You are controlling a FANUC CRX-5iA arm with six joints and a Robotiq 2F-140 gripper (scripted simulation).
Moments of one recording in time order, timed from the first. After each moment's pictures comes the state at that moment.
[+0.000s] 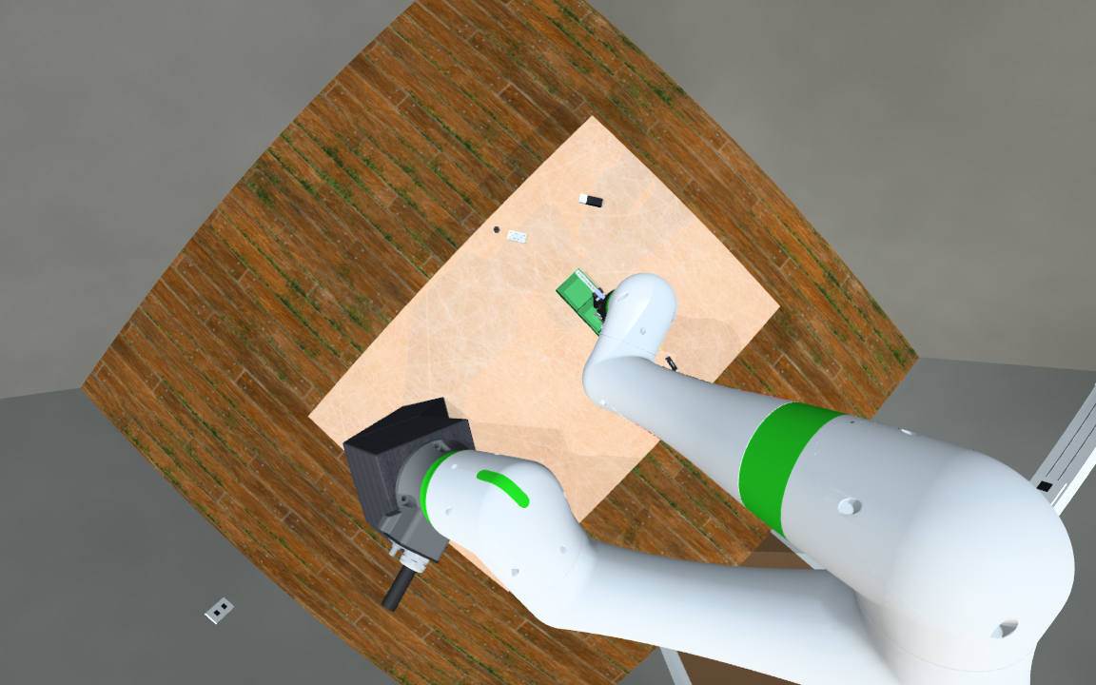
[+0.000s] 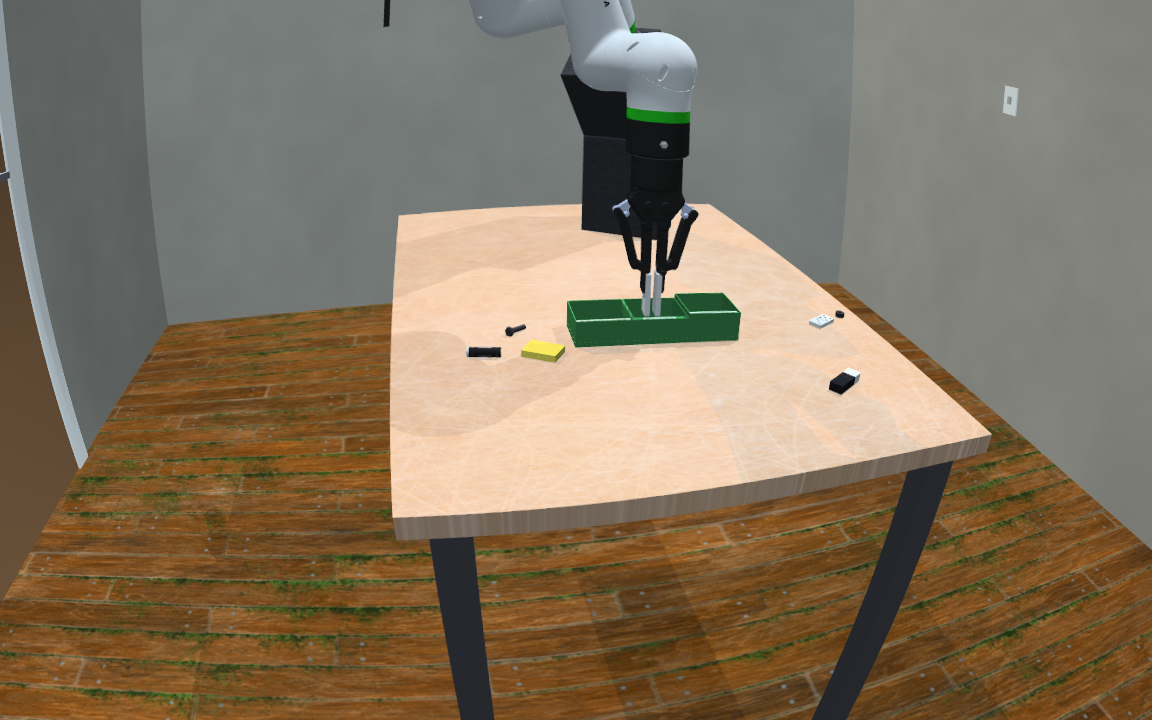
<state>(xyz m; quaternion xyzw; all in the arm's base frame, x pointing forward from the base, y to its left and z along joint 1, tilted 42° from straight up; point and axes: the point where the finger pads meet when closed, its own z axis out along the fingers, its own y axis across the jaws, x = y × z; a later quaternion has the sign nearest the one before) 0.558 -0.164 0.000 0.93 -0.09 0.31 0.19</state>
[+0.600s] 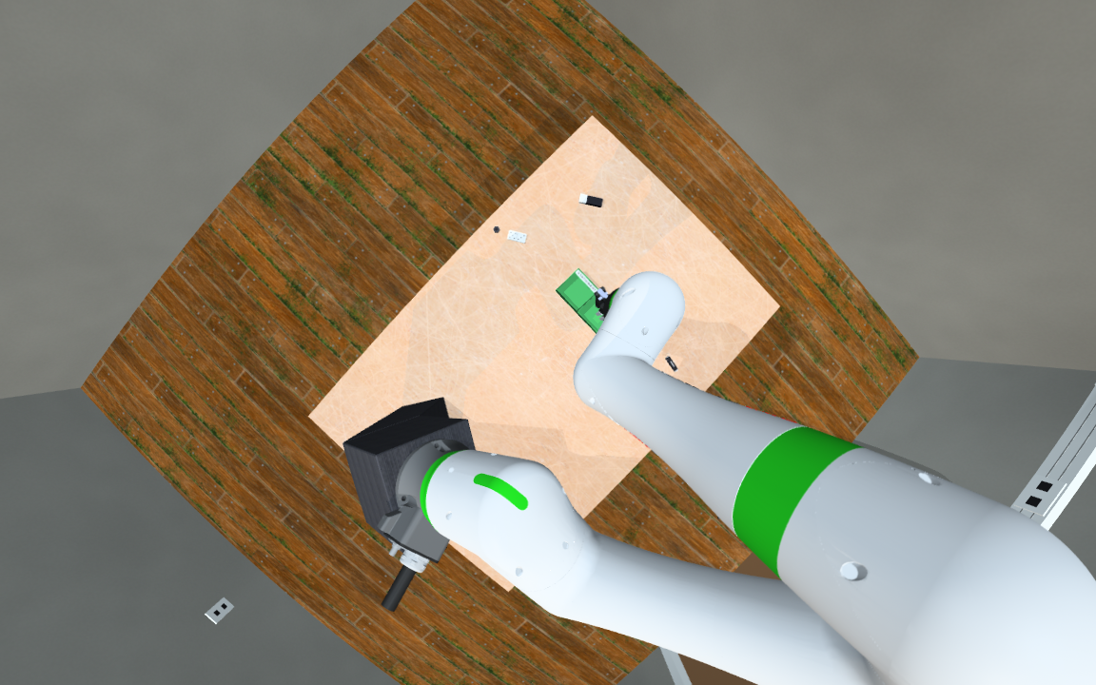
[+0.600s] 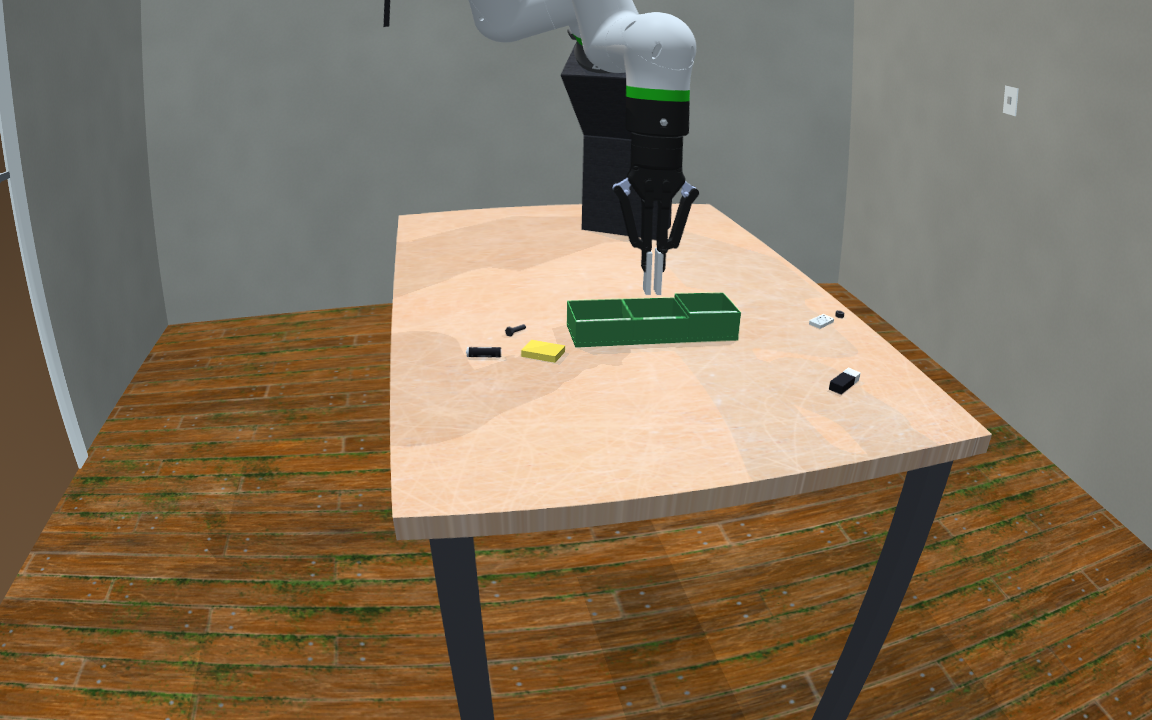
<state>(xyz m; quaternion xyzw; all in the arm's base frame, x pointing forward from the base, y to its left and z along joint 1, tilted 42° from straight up) 0.540 -0.150 0.024 0.93 -0.09 0.31 0.19</state>
